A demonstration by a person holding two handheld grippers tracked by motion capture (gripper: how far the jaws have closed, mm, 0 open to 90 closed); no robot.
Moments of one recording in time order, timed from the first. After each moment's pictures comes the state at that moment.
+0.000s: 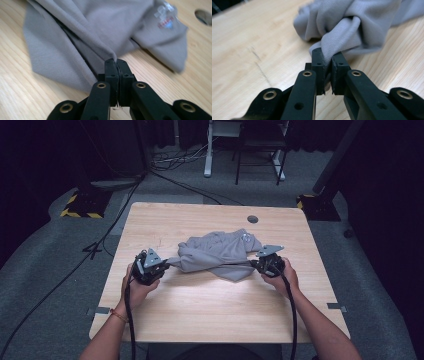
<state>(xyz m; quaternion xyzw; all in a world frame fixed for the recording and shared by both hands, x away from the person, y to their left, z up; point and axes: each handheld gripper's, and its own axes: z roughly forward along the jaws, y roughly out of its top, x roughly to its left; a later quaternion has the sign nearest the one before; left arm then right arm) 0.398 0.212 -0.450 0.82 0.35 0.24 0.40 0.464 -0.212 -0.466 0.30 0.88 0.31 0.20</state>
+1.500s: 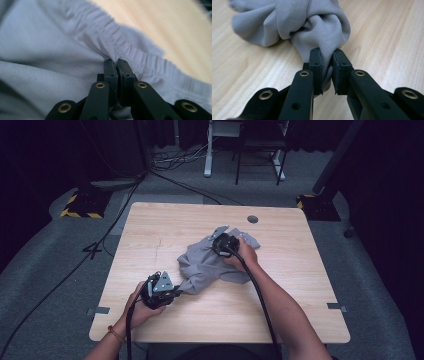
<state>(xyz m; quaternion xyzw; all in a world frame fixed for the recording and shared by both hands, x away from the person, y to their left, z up) 0.351 0.180 -0.468 0.88 0.25 0.15 0.37 0.525 -0.073 -0.449 0.21 0.91 0.27 0.21</state>
